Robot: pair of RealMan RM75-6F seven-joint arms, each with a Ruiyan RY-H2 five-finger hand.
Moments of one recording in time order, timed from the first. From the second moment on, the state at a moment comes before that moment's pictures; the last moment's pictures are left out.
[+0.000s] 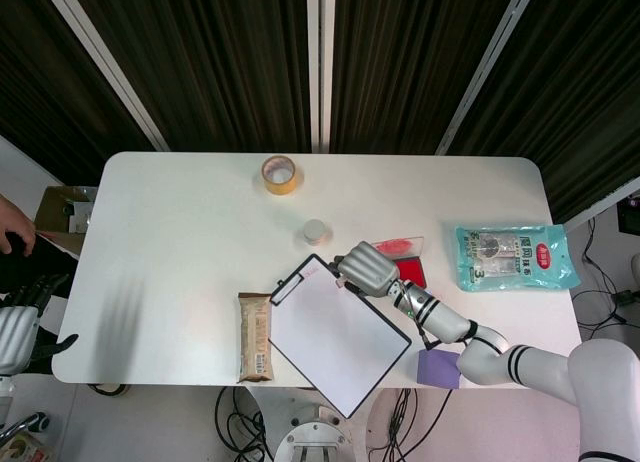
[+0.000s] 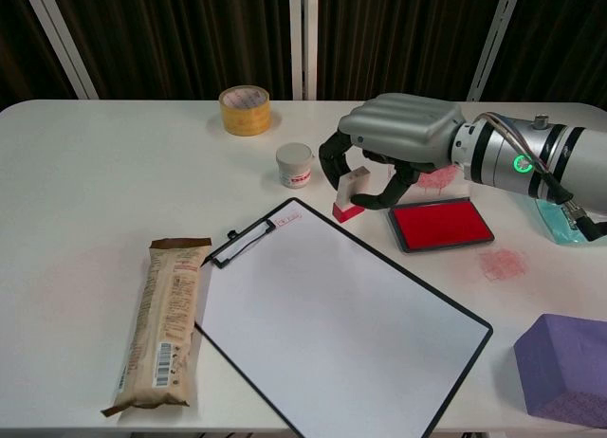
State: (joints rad) left arm -0.05 -1.20 0.00 -1.32 1.52 1.48 -0.19; right arm 0.88 -1.65 0.08 -1.16 -1.65 0.87 0.03
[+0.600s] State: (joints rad) left arm -0.04 -1.20 0.00 -1.30 1.51 1.48 -0.21; right arm 0.99 -1.88 0.01 -0.77 -1.74 0.93 0.29
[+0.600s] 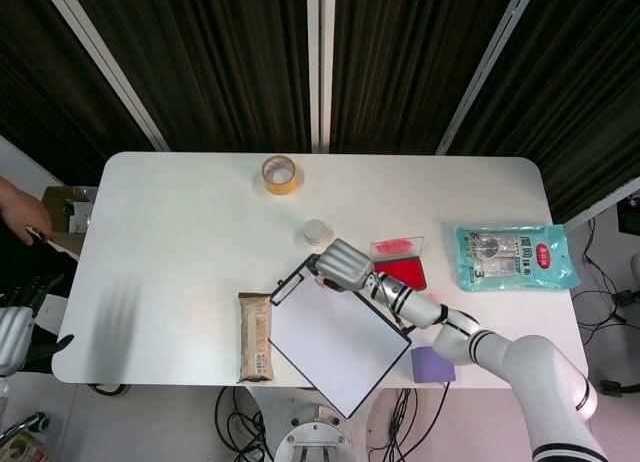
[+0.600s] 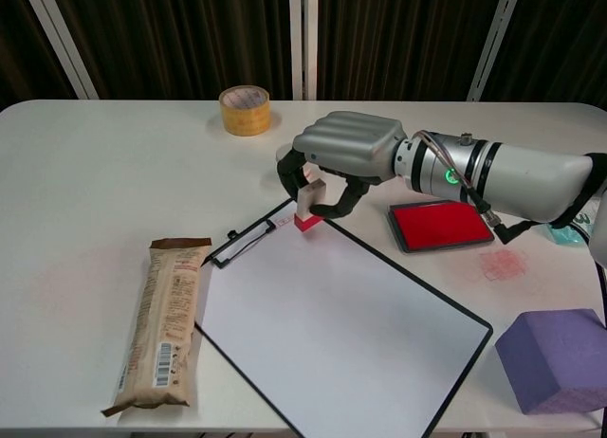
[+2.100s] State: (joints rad) left arm -0.03 -1.21 0.00 -1.27 1.50 1.47 -0.24; right arm 1.04 -1.96 -0.03 -0.66 -1.68 0.87 0.34
